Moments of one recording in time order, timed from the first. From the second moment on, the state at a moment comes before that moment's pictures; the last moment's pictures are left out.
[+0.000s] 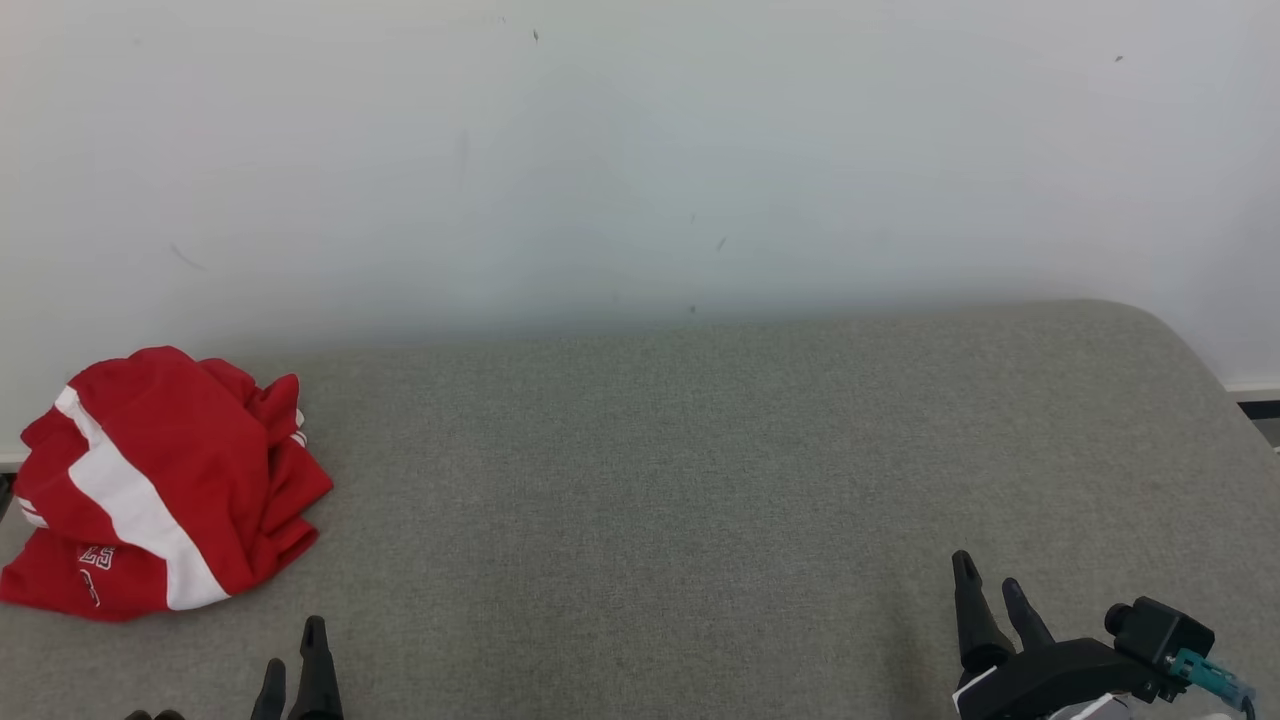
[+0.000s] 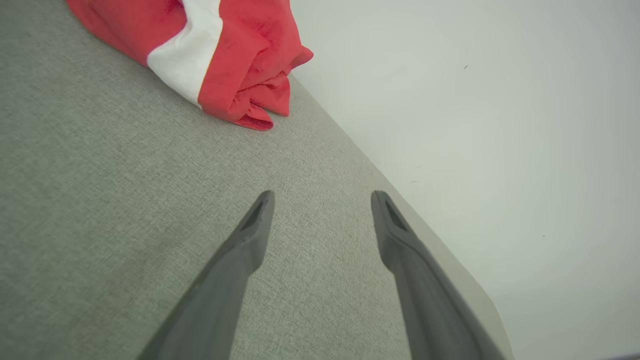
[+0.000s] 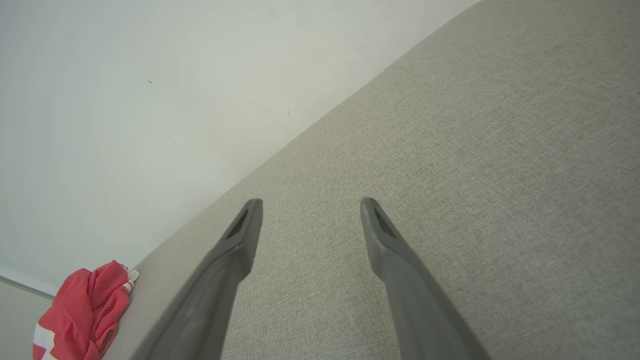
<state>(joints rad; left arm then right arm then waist) -0.03 0.04 -0.08 0.38 -0.85 0.04 -0.13 -0.05 -0.06 0.08 0.38 0.84 -0.04 -0.12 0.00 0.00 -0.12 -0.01</state>
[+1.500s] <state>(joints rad) -0.09 0.13 -0.29 0.44 -0.33 0.09 -0.15 -0.02 -0.05 0.06 0.42 0.33 -0.12 -0.17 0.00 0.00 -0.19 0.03</state>
